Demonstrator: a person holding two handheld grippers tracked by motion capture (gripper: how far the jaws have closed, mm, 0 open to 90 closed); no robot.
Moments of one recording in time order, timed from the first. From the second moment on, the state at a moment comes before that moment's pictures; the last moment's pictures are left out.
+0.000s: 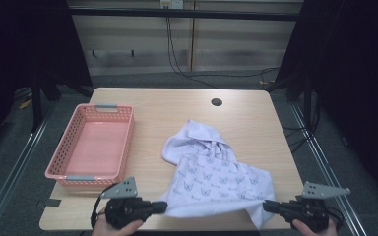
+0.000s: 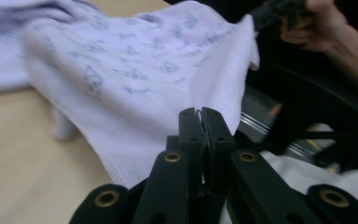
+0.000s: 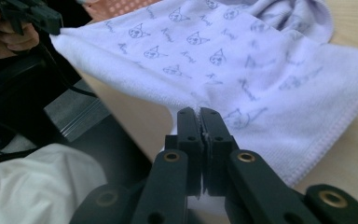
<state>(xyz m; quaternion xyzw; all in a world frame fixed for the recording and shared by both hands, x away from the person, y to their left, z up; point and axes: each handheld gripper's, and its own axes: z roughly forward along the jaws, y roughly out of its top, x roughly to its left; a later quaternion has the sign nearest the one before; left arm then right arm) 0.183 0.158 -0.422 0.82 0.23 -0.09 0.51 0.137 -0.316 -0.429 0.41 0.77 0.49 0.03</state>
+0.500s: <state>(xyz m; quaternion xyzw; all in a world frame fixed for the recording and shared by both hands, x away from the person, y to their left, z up) 0.306 0.111 -0.458 0.83 0.29 -0.02 0.48 0.223 -0.308 -0.445 0.44 0.78 0.43 0.11</state>
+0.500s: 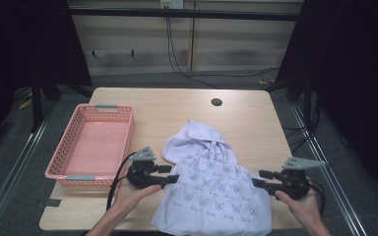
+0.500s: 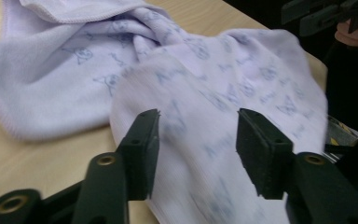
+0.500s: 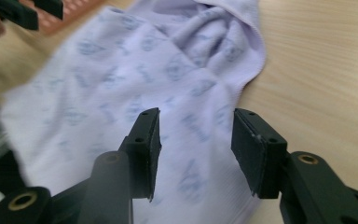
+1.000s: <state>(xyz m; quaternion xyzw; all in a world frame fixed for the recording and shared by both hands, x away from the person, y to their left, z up) 0.267 0.103 -0.469 0.87 0.24 -0.04 0.44 0.208 -0.298 -0.464 0.41 0.81 0.42 0.03</state>
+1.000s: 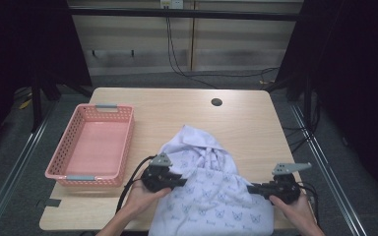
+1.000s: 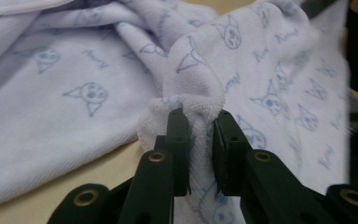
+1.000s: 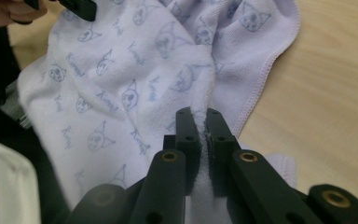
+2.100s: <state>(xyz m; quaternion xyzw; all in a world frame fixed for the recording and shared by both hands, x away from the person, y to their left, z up) 0.266 0.109 -0.493 0.87 0.28 -0.03 0.41 0.280 -0.208 -0.495 0.36 0.86 0.35 0.07</state>
